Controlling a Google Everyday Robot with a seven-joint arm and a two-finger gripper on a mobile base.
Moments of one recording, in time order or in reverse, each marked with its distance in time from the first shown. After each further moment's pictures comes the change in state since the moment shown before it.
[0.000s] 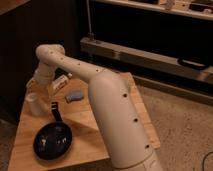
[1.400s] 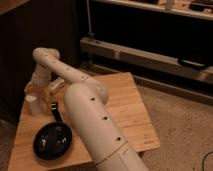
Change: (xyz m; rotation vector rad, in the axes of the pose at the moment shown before) arm 0.017 -0.013 0.058 -0.094 -0.127 -0.035
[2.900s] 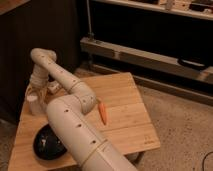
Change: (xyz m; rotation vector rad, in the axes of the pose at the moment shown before) arm 0.004 -0.001 0.021 -0.078 -0.105 -0.024
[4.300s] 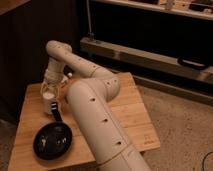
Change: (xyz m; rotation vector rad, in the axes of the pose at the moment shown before) arm -0.032 0.086 -0.074 -0.035 -0.045 -0.056
